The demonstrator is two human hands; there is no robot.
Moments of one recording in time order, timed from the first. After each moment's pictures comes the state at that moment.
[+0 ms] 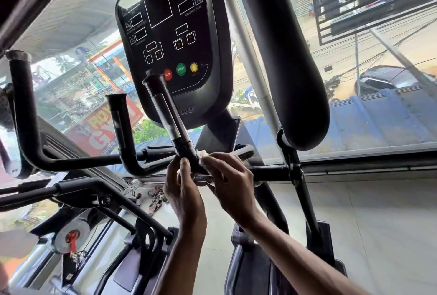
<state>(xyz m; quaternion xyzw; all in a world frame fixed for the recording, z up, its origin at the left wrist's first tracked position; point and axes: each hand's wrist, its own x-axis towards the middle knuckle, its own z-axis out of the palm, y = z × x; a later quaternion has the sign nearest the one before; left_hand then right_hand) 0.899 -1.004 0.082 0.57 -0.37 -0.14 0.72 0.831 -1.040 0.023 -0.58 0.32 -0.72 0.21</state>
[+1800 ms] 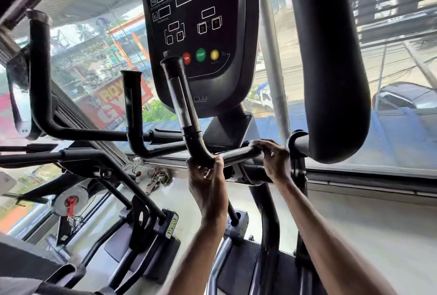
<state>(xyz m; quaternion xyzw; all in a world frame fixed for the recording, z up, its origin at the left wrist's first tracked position) 0.870 -1.016 0.049 0.63 -0.36 -0.13 0.68 0.772 -1.148 -0.040 -0.59 0.42 -0.60 0.36</state>
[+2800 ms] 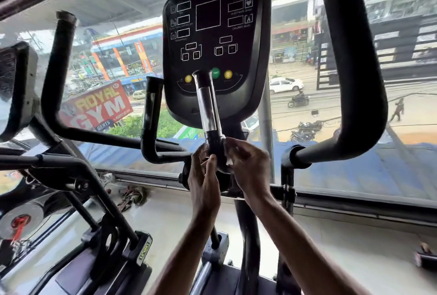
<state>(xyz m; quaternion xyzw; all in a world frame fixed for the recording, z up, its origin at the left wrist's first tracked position) 0.917 -0.992 0.080 0.55 -0.46 -0.19 0.67 0.830 -1.042 0.082 -0.47 0.38 -0.64 0.46</state>
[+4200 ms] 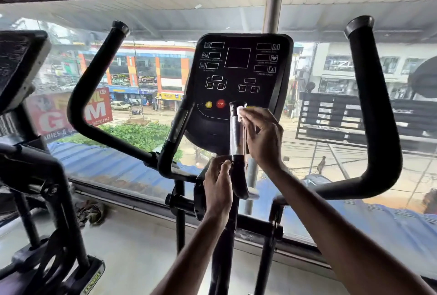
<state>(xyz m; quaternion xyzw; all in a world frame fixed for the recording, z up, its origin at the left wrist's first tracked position) 0.936 -1.010 0.114 0.48 -0.40 -0.33 0.71 0.843 -1.094 0.190 -0.70 0.27 -0.66 -0.07</state>
